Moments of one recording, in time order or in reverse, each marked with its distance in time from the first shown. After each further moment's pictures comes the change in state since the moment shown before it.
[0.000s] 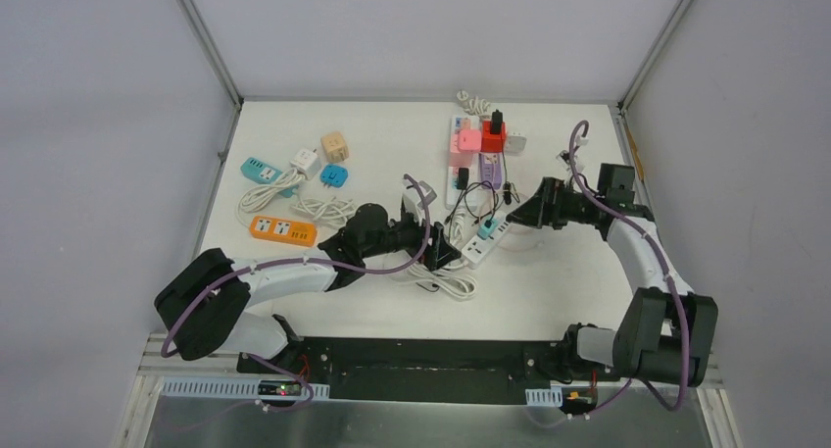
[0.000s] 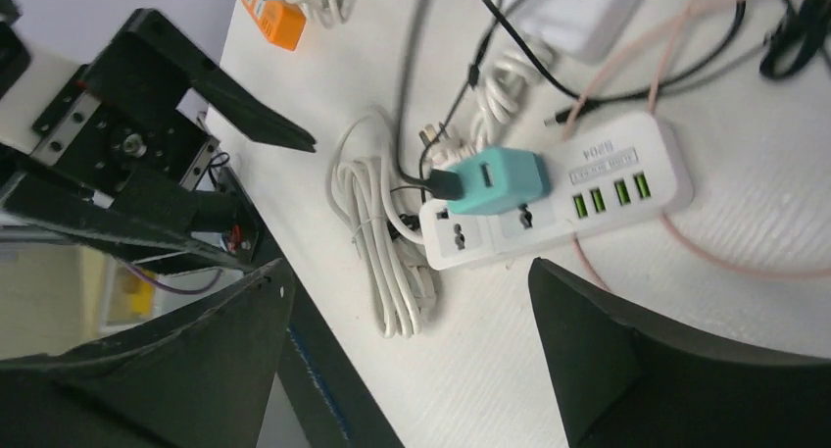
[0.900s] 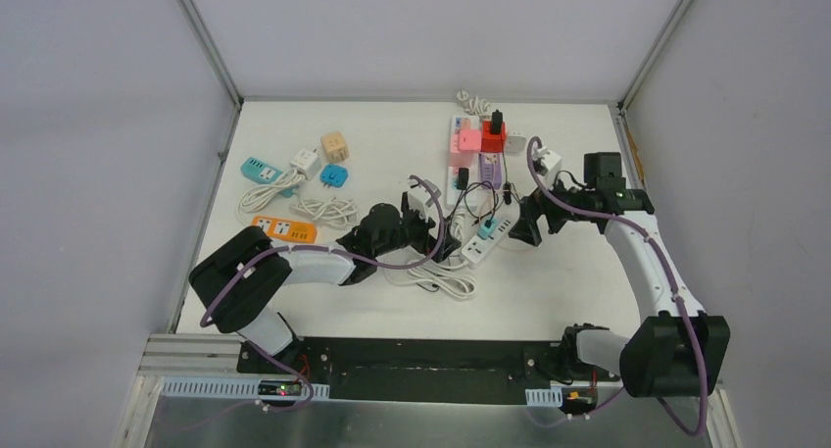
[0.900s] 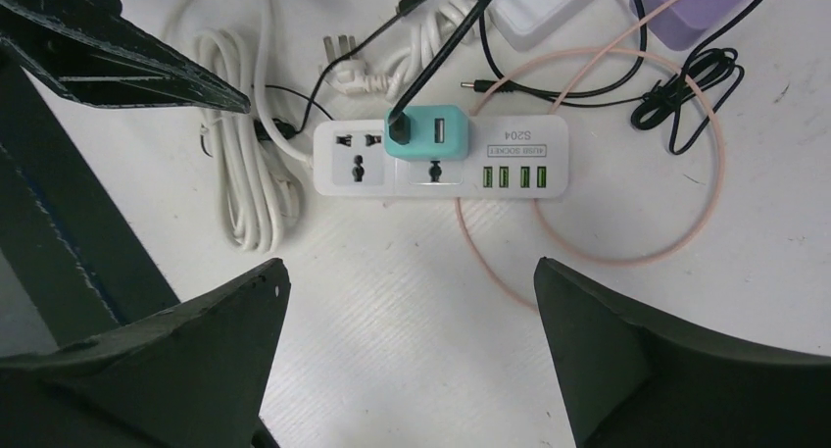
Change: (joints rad) left arm 0.014 0.176 0.008 0.184 -0.140 0.108; right arm 0.129 -0.100 0.219 -0.417 0.258 -0.673
